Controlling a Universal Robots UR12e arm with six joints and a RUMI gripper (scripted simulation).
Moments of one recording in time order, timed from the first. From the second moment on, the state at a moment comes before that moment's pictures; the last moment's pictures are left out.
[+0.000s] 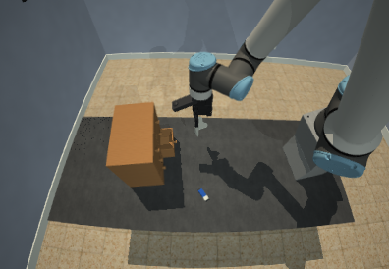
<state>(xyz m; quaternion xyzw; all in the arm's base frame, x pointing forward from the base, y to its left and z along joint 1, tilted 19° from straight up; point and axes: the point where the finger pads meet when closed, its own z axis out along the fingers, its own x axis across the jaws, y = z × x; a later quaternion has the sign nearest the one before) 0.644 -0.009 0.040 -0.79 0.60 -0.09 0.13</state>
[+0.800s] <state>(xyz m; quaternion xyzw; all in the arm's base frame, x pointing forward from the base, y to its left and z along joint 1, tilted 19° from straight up) 0.573 -0.031 0.012 -0.78 0.59 -0.10 0.15</state>
